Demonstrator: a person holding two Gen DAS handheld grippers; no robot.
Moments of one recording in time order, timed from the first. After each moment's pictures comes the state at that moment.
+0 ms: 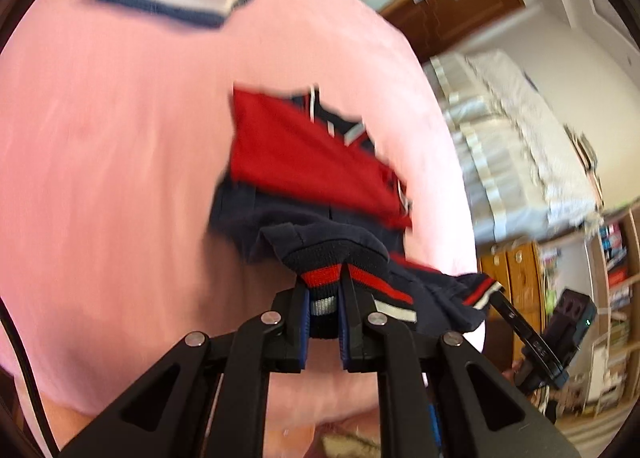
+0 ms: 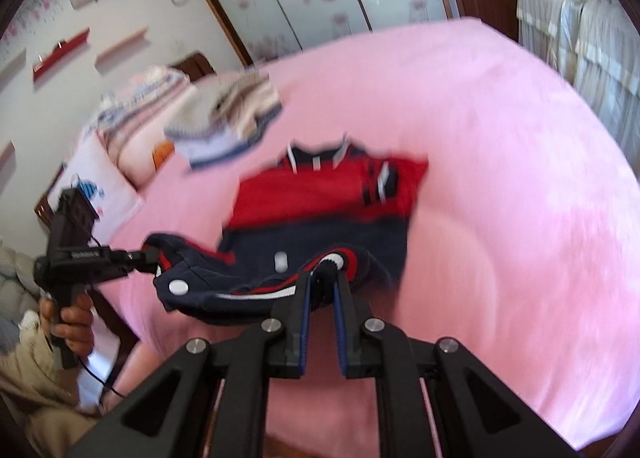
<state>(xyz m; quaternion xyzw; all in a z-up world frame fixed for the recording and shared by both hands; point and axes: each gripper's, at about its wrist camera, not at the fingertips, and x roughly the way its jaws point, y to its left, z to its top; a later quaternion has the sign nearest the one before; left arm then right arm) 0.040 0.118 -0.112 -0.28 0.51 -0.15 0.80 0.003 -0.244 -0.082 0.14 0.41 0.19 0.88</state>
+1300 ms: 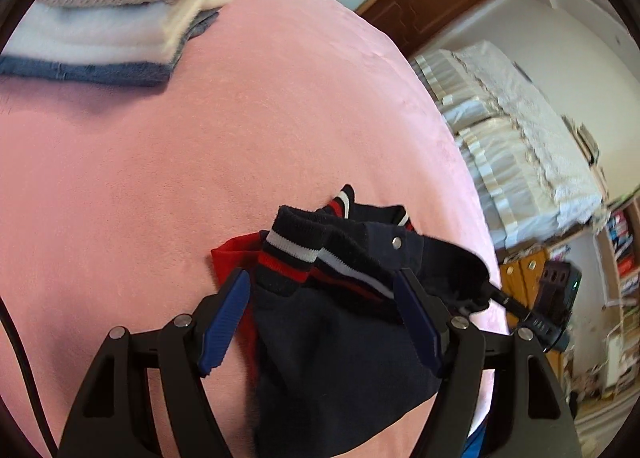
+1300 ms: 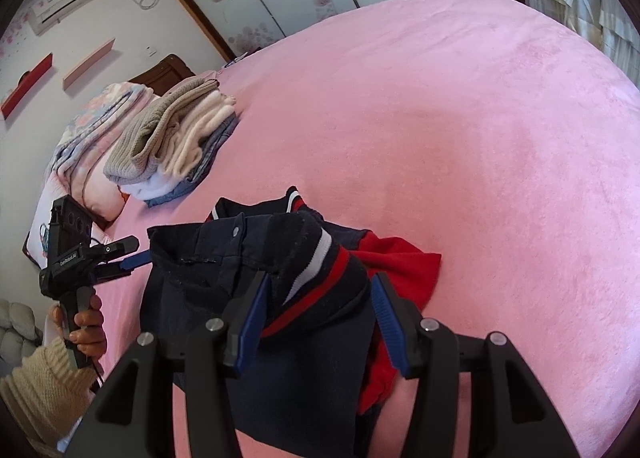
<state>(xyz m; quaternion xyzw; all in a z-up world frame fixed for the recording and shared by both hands) 0.224 0.138 -0.180 -0.23 0.50 -0.21 0.81 0.204 -0.249 -0.172 0.17 0.45 0.20 0.85</state>
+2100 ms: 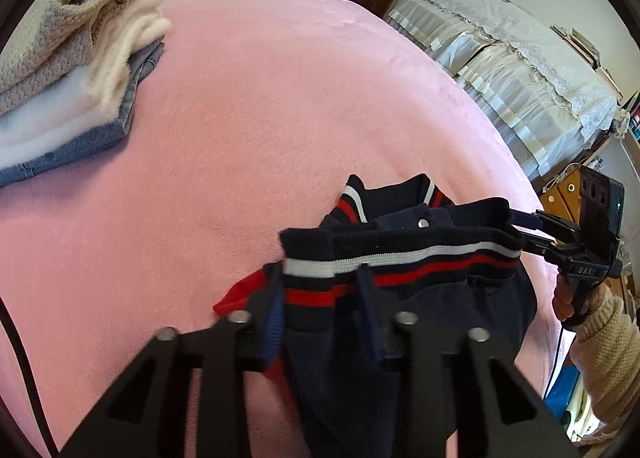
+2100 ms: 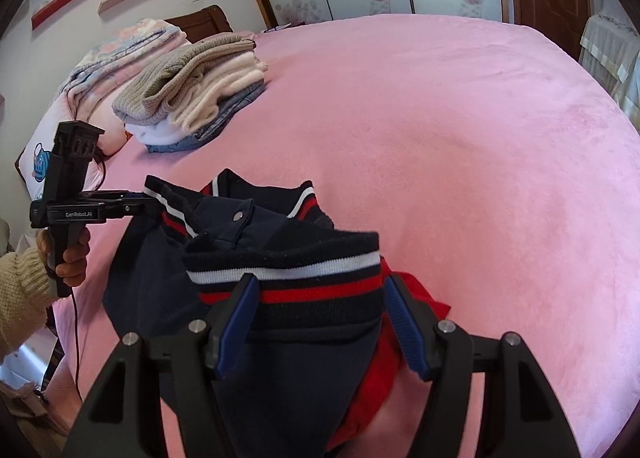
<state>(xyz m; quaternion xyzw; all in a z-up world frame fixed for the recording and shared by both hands) 0.244 0.107 -0.182 -0.07 0.50 -0.23 0.83 0.228 -0.220 -0.178 0.04 0.45 0.24 0.86</state>
